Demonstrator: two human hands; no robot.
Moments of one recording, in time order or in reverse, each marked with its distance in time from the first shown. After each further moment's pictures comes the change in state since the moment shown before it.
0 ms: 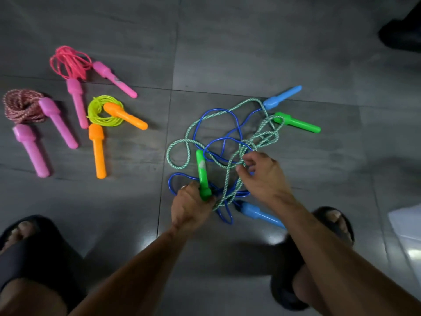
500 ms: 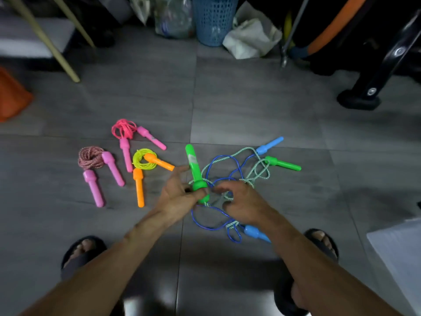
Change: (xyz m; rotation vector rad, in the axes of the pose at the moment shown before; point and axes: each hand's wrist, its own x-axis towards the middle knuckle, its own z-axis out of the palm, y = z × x) left_hand -0.084 0.064 -0.188 -0.652 -0.033 0.188; right_hand -0.074 -0.112 -0.057 0.081 -0.297 -0.227
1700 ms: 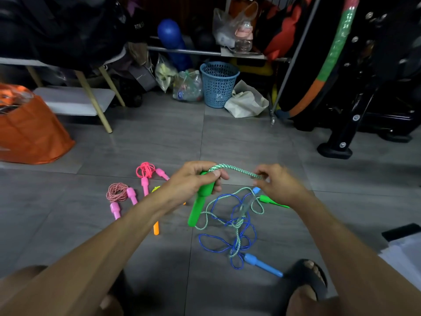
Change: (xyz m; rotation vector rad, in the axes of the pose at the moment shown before) left_hand -0.084 0.152 -0.060 -0.068 -0.394 0.351; right_hand -0.069 -0.091 -0.135 -0.288 0.352 -0.112
